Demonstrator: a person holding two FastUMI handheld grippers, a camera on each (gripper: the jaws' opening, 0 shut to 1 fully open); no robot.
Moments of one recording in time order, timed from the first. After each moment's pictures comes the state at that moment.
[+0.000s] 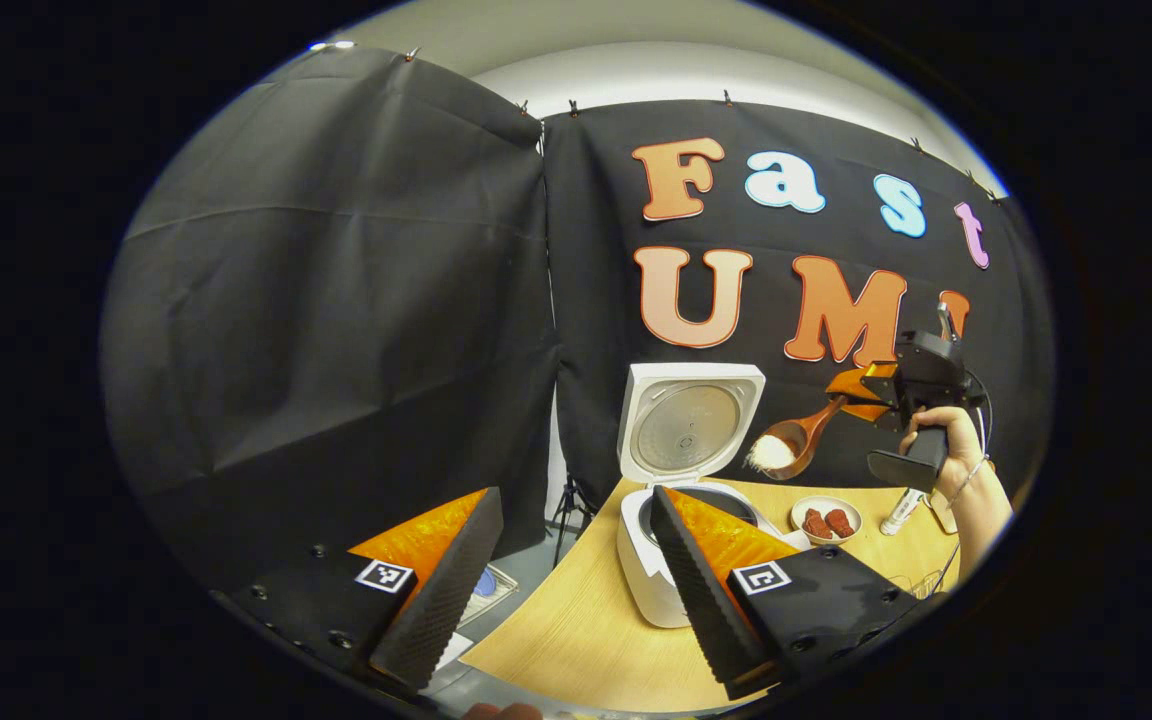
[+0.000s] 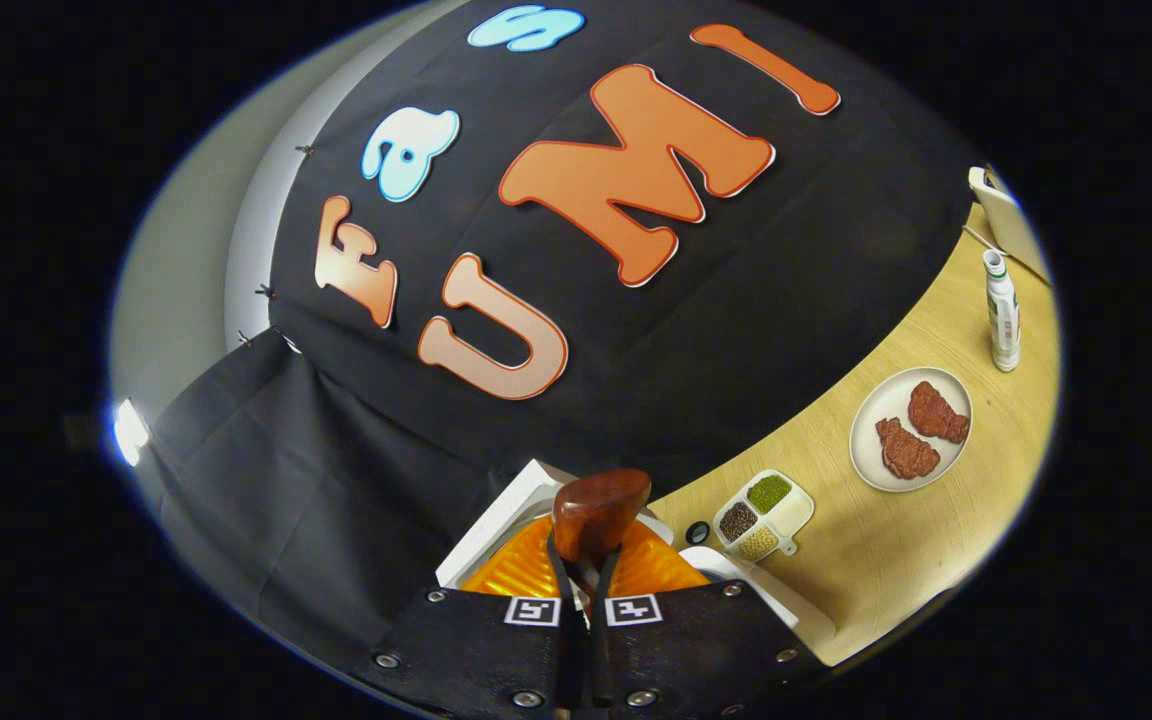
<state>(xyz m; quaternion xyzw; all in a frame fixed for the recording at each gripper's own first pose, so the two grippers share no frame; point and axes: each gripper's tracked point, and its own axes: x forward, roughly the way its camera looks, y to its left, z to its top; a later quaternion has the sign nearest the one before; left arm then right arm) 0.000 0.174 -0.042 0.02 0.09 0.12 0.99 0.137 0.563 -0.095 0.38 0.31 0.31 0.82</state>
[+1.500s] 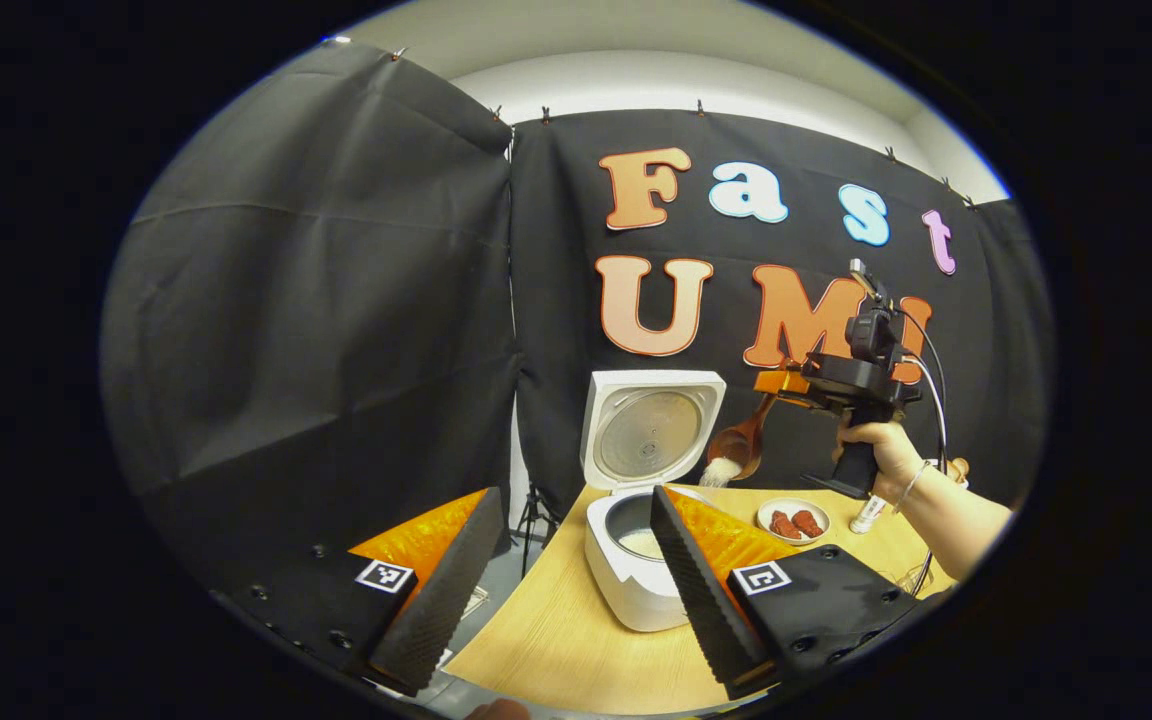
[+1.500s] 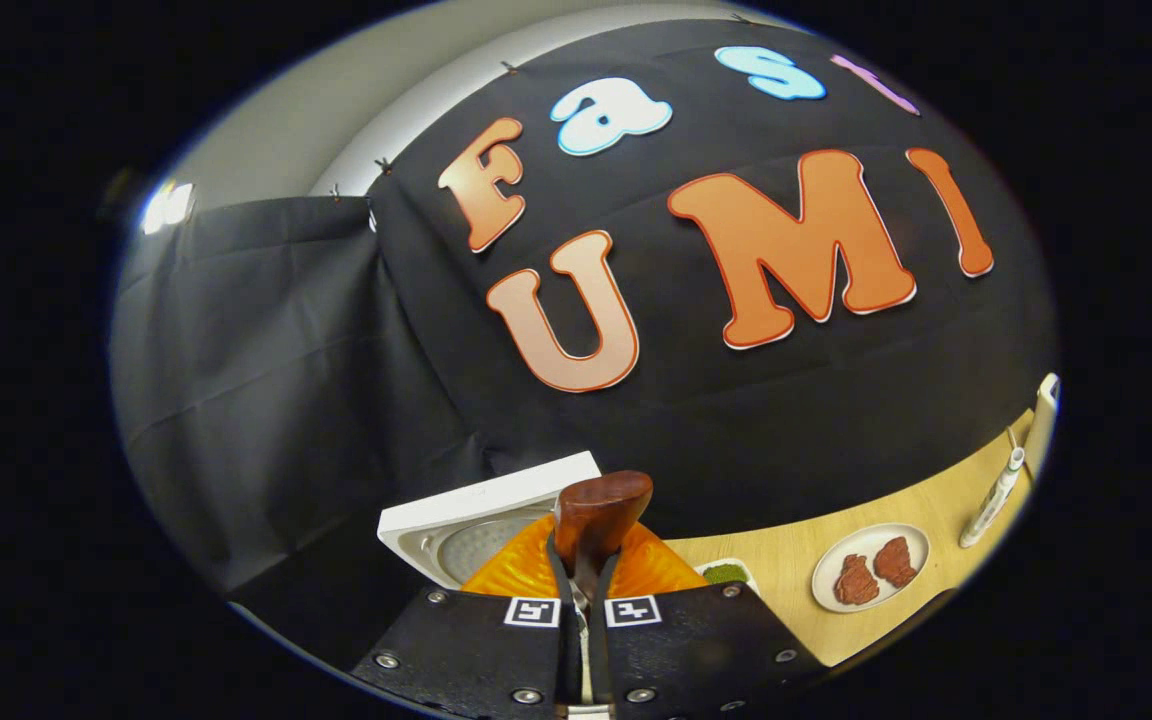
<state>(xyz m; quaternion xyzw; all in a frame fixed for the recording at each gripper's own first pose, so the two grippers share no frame) 0.014 0.154 -0.045 0.01 0.08 0.05 1.00 0.125 0.605 -0.068 0.16 0.16 0.38 0.90</state>
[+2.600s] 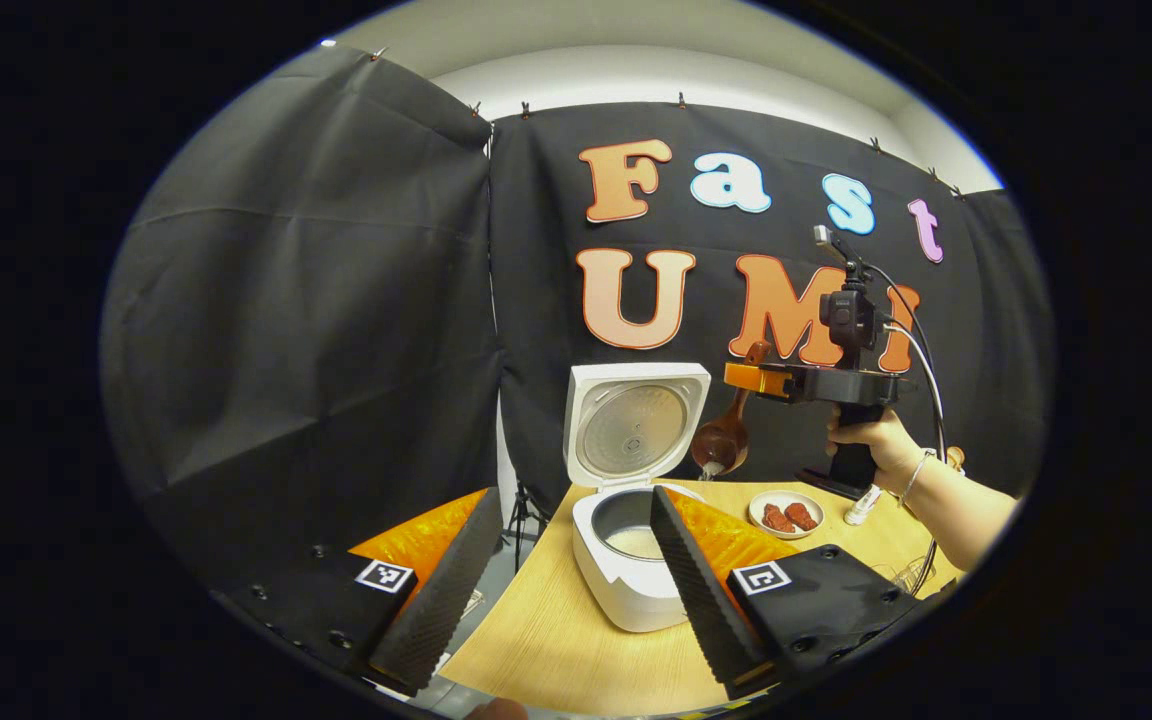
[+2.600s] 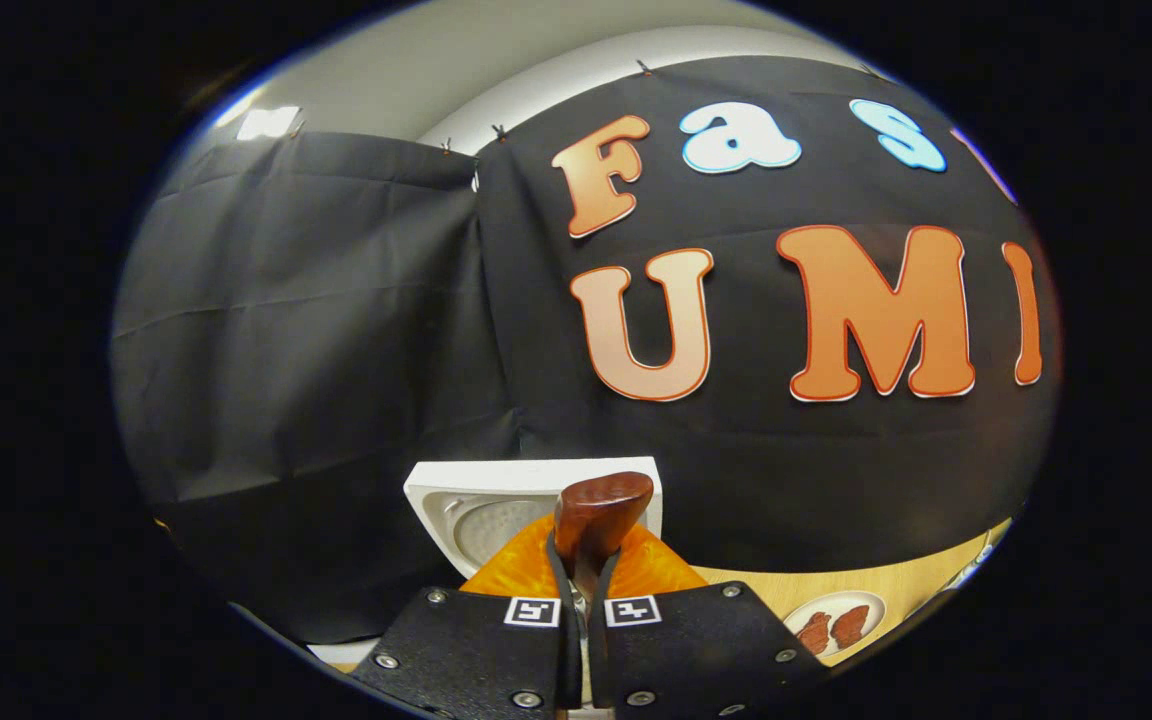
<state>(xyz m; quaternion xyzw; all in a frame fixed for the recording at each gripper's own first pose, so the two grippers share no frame) 0.029 0.143 -0.054 0.02 0.09 0.03 1.00 0.092 0.624 -0.053 0.05 0.09 0.47 0.88</state>
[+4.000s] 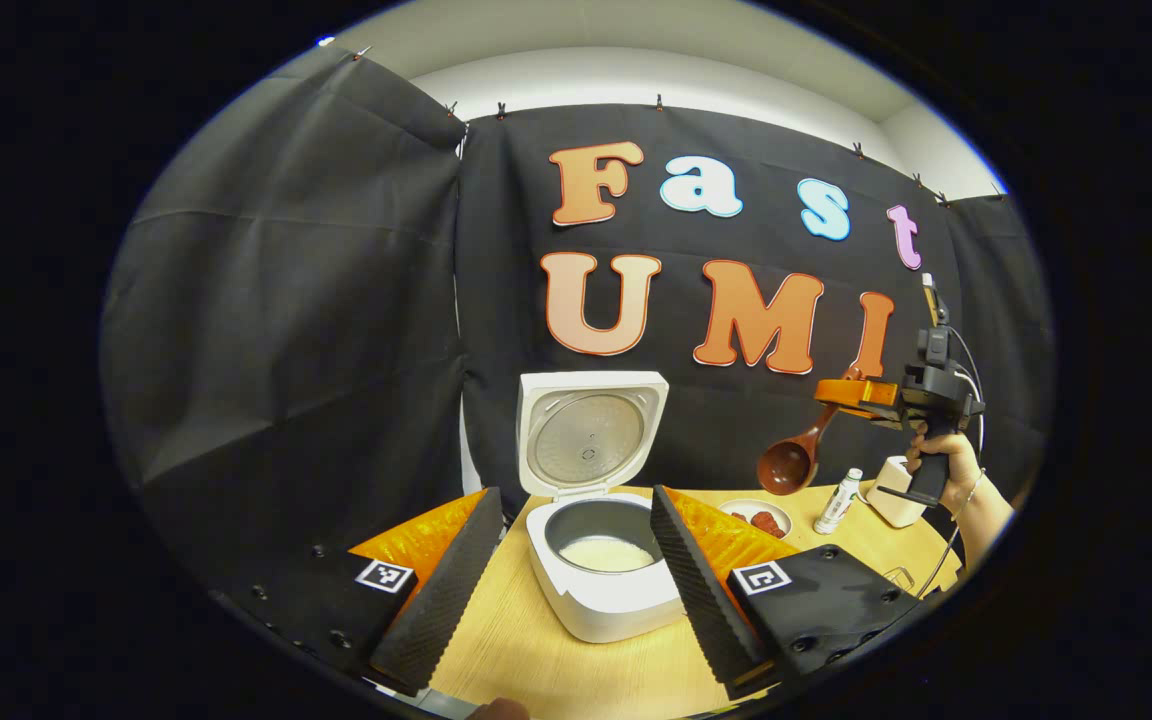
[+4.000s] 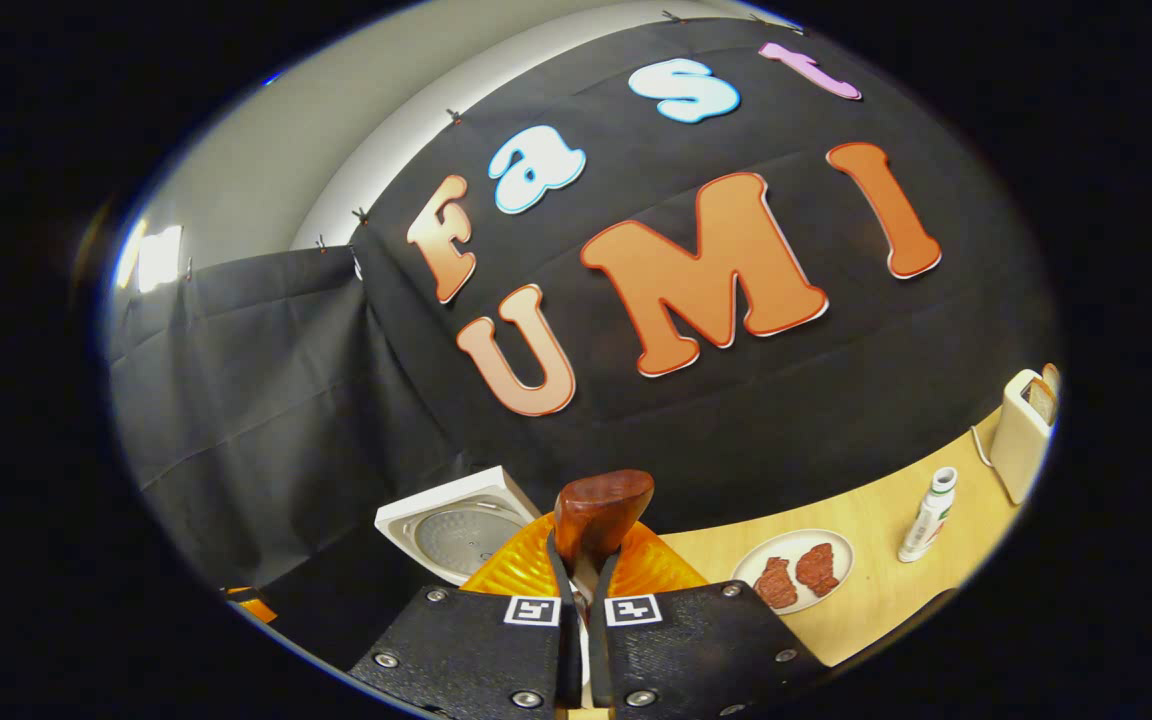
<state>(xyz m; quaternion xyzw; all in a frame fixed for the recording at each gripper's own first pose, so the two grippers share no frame) 0.050 0.091 -0.045 0.01 0.08 -0.01 1.00 0.153 0.411 -0.071 0.21 0.17 0.36 0.89</state>
